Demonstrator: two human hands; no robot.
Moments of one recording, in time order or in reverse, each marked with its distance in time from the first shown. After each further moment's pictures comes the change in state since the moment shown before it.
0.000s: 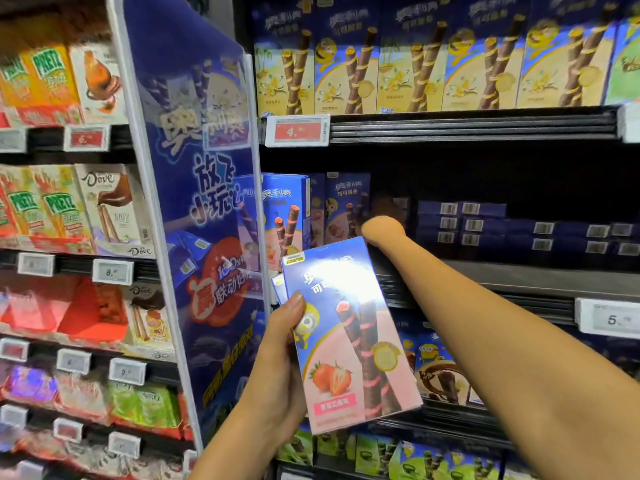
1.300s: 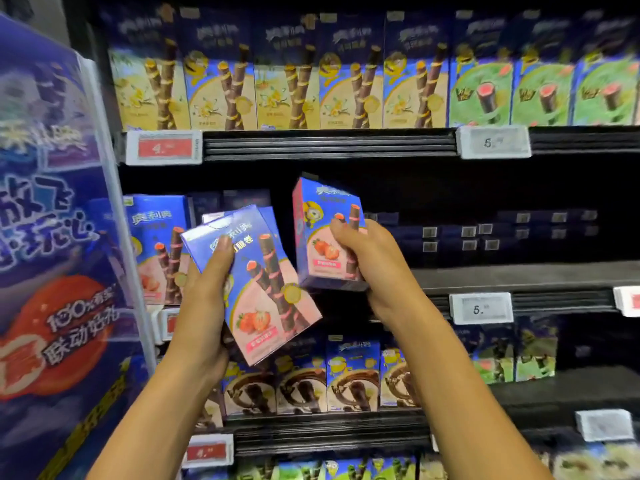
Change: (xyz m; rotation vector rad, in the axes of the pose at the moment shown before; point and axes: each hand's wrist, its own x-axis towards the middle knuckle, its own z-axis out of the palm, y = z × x) left_hand 0.097 0.009 0.035 0.219 0.114 0.242; right_hand -0.150 0.090 -0.033 1.416 0.309 -0.168
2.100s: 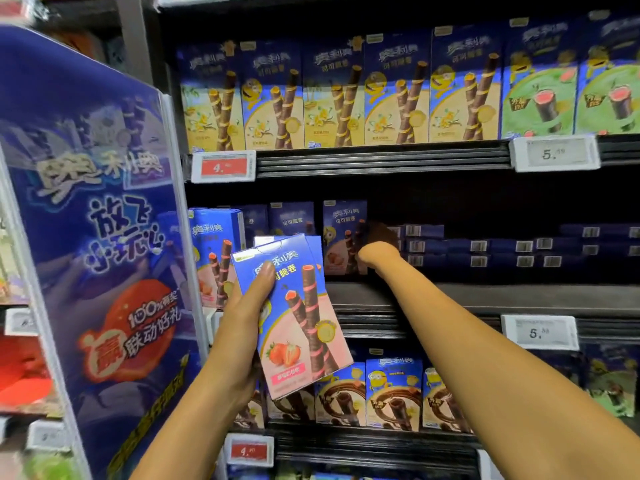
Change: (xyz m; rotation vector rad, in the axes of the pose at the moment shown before) left_hand -0.025 0.012 -0.009 0.072 0.066 -0.102; right_hand 0.133 0.038 0.027 -1.253 0.023 0.060
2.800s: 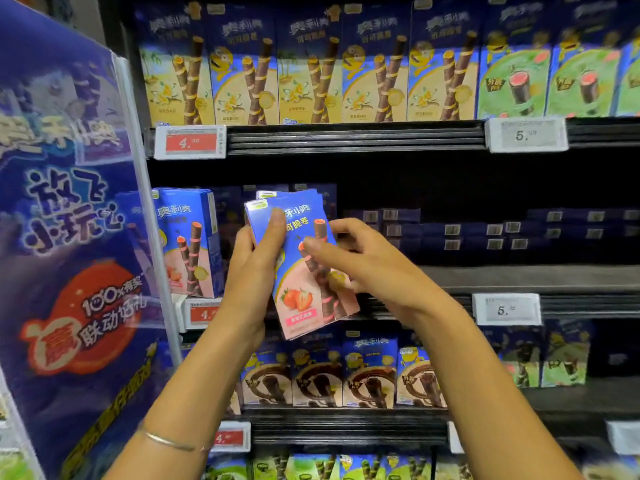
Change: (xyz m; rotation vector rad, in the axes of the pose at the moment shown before) left_hand 0.032 0.006 0.044 0.134 -0.029 0.141; right_hand -0.151 0.012 -0.047 0.880 -0.297 -0.280
